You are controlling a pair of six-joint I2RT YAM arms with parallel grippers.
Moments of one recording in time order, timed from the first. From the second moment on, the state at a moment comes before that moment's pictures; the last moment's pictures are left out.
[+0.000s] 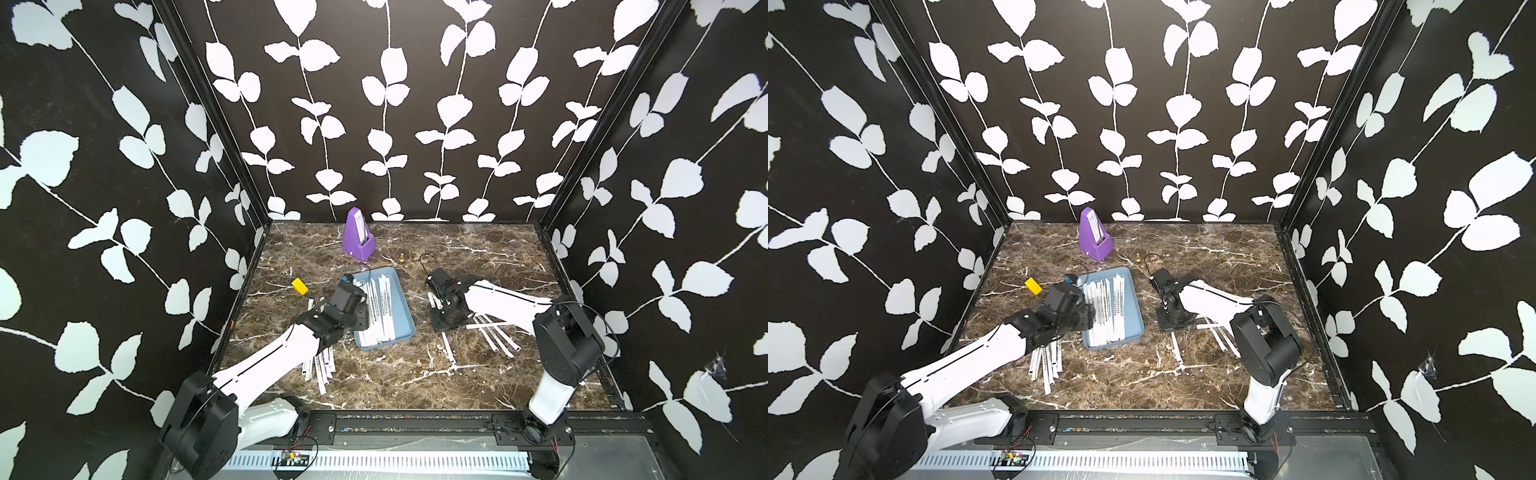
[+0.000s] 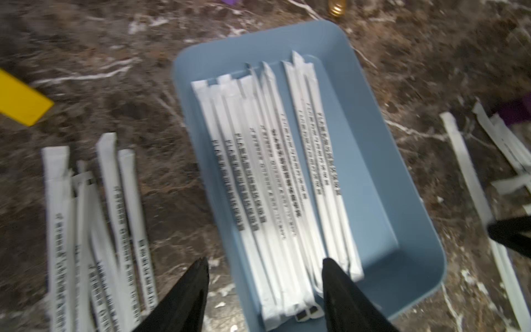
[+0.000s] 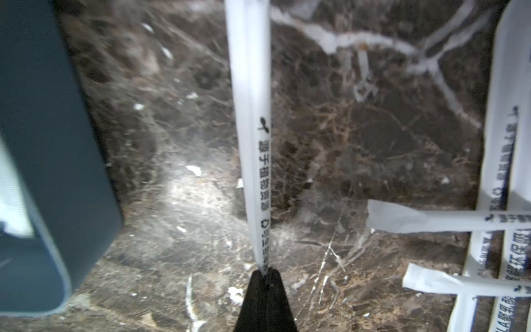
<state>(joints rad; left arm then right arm) -0.58 1.13 0.70 -0.46 -0.20 -0.48 0.70 1.76 1.22 -0.85 0.01 0.42</state>
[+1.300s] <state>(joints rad) -0.48 1.22 0.63 -0.44 -0.06 -0.53 0.81 2.34 1.97 -0.95 0.04 0.55</state>
